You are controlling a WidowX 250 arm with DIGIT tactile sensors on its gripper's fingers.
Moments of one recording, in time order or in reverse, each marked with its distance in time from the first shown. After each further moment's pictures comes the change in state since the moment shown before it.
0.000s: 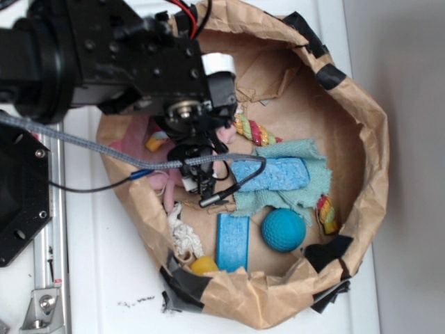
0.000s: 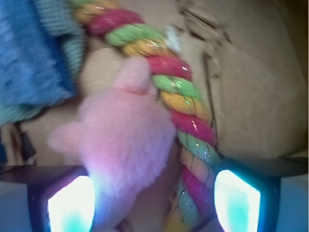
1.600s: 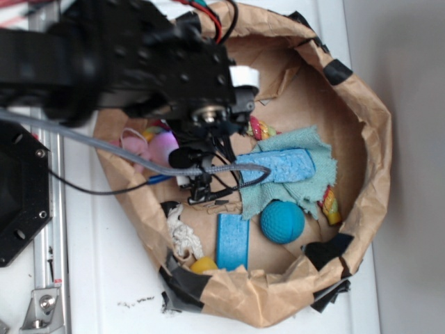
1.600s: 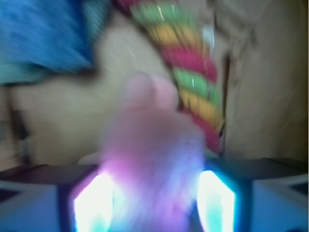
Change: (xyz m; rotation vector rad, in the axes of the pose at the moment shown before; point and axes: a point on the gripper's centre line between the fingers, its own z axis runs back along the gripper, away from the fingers) arm 0.003 -0.007 0.030 -0.024 0.030 -0.263
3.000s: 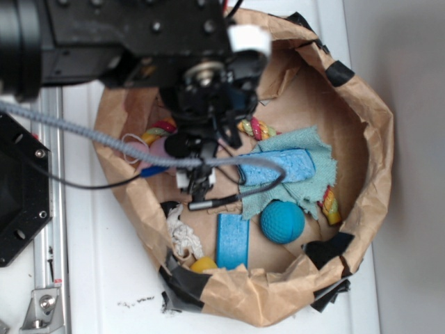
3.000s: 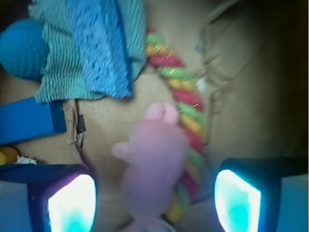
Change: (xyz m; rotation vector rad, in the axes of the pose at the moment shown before) arm -0.001 -0.002 0.010 -0.058 -0.015 -0.020
